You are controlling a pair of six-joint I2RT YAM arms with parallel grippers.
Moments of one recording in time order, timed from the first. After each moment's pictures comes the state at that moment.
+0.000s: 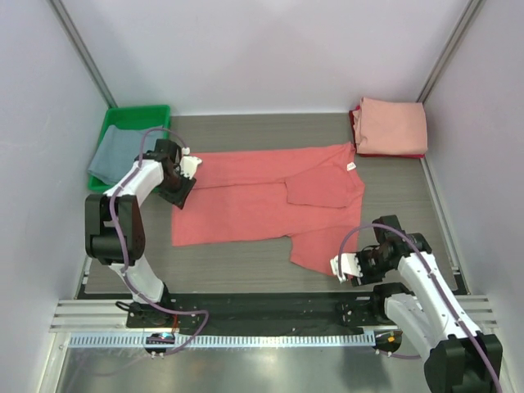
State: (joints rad) left arm -0.05 1.71 1.20 -0.78 0.10 0.49; right arm 0.10 0.79 0.50 -1.14 -0.45 -1.63
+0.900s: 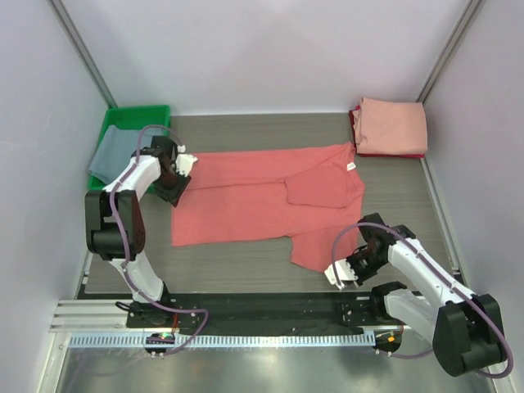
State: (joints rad) left arm -0.02 1.80 1.31 -0.81 0.04 0.48; right arm 0.24 0.98 0.46 -1.05 -0.47 -1.83
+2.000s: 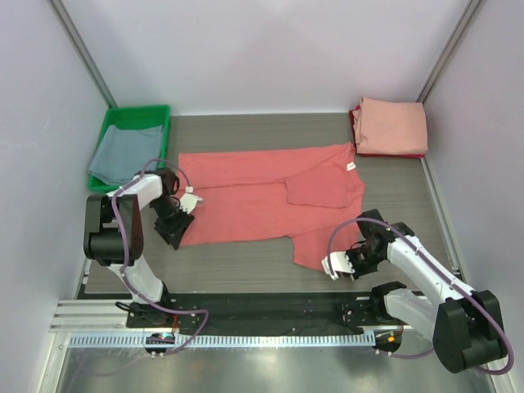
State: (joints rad) left arm -0.01 1.73 1.02 -1.00 0.16 0.63; right arm 0.25 1.00 0.49 -0.99 -0.39 -1.64
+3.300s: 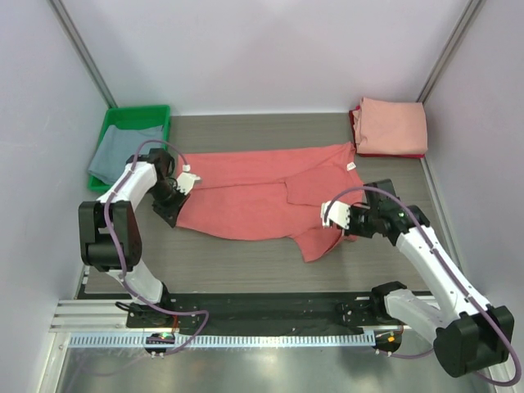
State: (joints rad) left arm -0.01 1.68 1.20 -1.09 0.20 0.64; right arm 0.25 0.96 0.77 -0.85 -0.30 -1.17
